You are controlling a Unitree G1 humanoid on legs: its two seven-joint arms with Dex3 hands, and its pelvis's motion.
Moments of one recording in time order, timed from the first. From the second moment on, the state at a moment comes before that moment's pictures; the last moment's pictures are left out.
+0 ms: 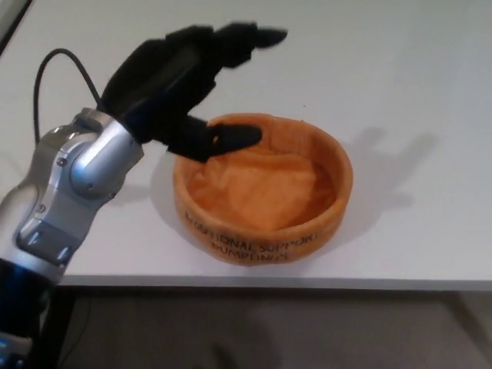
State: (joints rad) left_arm -0.68 0.52 -0.31 0.18 0.47 -0.24 -0.17; right_arm 0.60 -0.39 -0.25 0.11 0.24 -0.37 0.46
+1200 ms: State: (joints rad) left_arm -0.69 0.68 -0.53 0.17 0.69 -0.26 -0.42; right_arm 0.57 -0.40 -0.26 0.11 0.24 -0.36 0.46
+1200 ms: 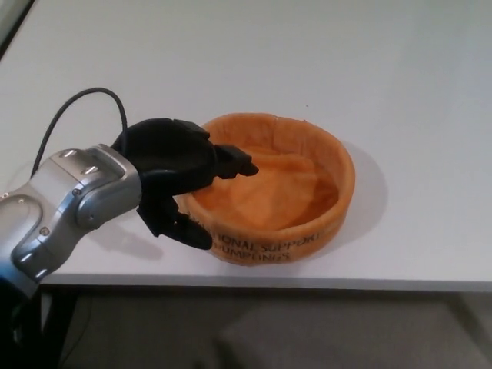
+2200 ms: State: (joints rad) left_arm -0.80 0.59 -0.68 0.36 0.95 -0.26 -0.31; right_arm 0.57 -0.40 -0.25 0.08 0.23 -0.34 0.45
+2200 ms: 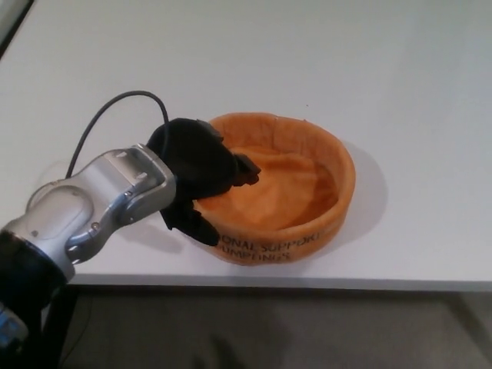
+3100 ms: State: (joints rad) left_arm -0.74 0.54 -0.83 0.40 1.10 -0.27 -0.20; right_arm 0.55 -0.41 -0.26 0.08 0.23 -0.31 0.46
